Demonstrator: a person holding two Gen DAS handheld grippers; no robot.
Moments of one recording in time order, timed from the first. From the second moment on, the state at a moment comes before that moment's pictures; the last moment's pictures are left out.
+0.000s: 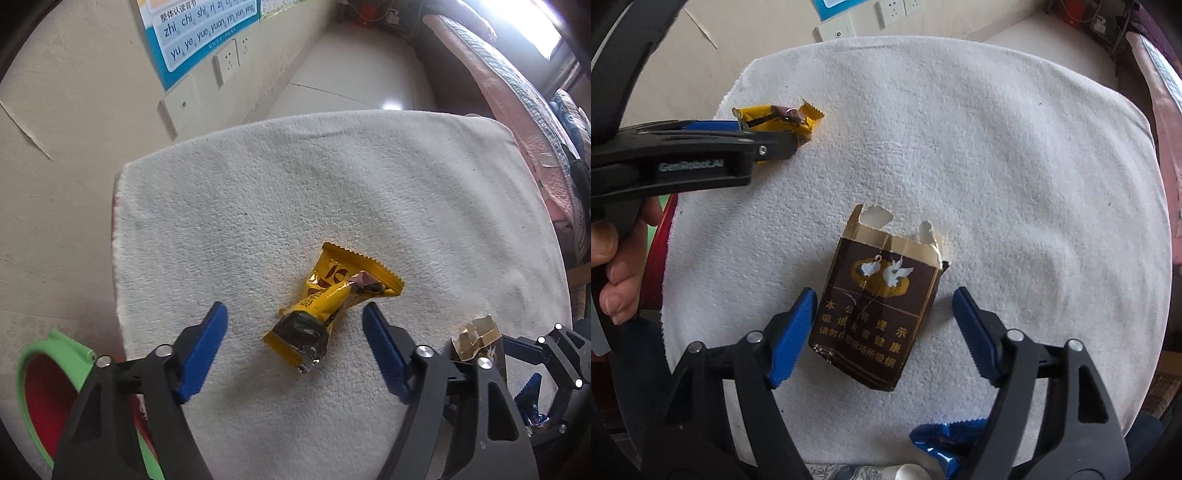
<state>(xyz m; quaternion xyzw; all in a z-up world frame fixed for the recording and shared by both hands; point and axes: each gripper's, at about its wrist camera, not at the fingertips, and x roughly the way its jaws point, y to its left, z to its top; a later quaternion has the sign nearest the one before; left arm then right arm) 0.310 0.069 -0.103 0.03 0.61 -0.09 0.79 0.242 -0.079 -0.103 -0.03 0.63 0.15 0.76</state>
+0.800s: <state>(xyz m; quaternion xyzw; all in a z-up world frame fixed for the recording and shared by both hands) 0.241 0.055 -0.035 -0.03 0.56 -0.10 0.82 0.229 -0.167 -0.024 -0.02 0.58 0.15 0.80</state>
